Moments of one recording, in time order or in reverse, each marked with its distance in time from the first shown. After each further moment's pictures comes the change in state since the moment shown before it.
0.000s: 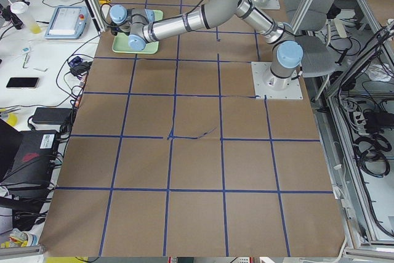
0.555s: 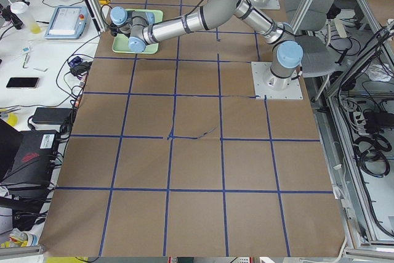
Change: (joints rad) left arm 0.001 0.006 -0.023 0.051 -0.008 -0.007; right arm 0.000 0.000 0.000 0.000 0.000 0.000
